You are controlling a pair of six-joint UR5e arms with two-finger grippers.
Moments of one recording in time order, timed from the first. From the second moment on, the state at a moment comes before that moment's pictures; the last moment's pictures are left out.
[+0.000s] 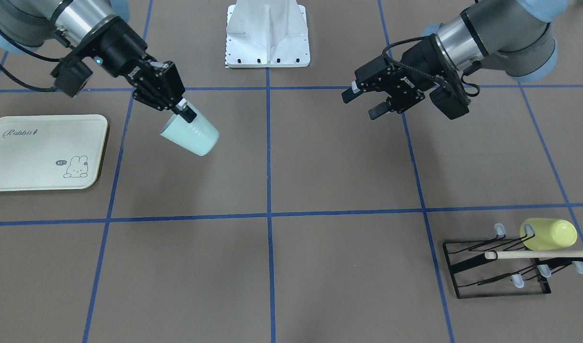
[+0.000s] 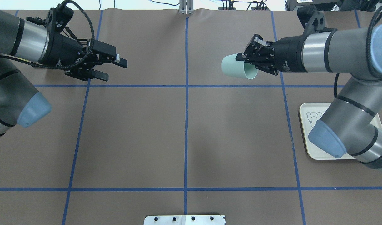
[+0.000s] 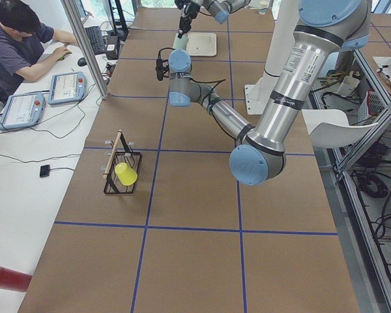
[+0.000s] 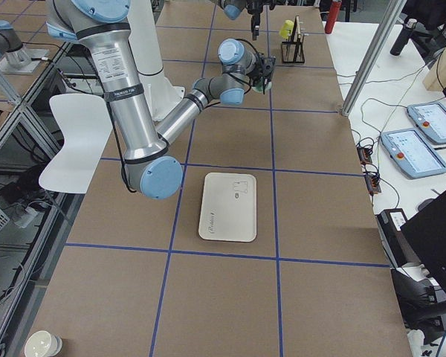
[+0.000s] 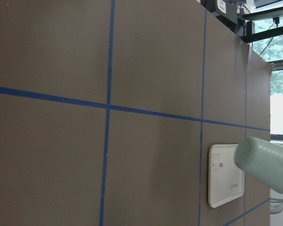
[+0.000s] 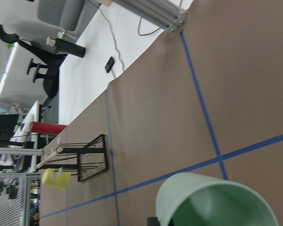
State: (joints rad) left arm -0.94 -1.97 -1.78 -2.39 -2.39 -1.47; right arm 0.84 -1.22 1.99 -0.94 1.97 1.70
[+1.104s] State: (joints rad) left arm -1.32 -1.71 -1.76 -1.81 -2.37 -0.25; right arm 0.90 -1.48 2.18 -1.63 1.96 0.92
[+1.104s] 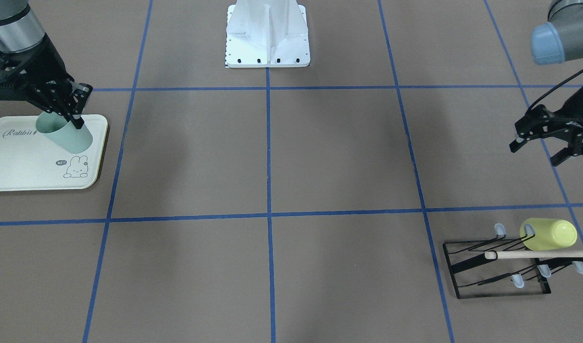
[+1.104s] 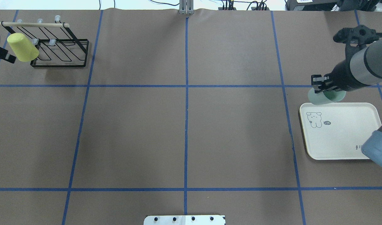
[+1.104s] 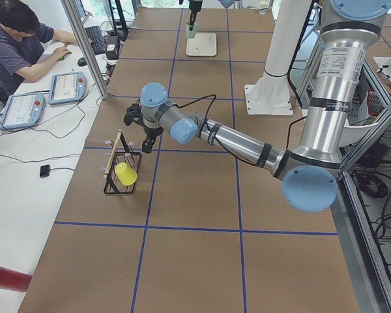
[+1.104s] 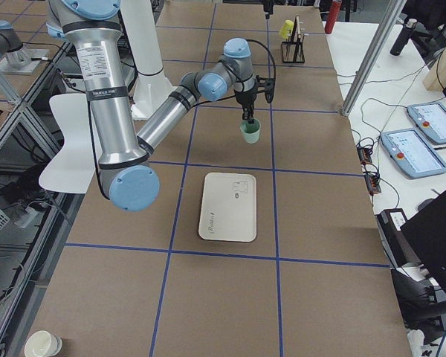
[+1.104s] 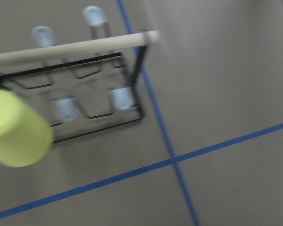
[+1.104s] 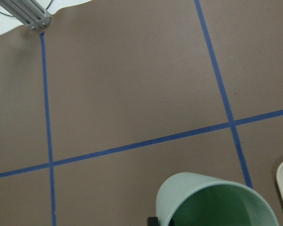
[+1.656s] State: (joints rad) left arm -1.47 -1.70 -1.73 -1.58 -2.37 0.15; right arm 0.85 -1.62 2.06 -1.53 1.92 0.81
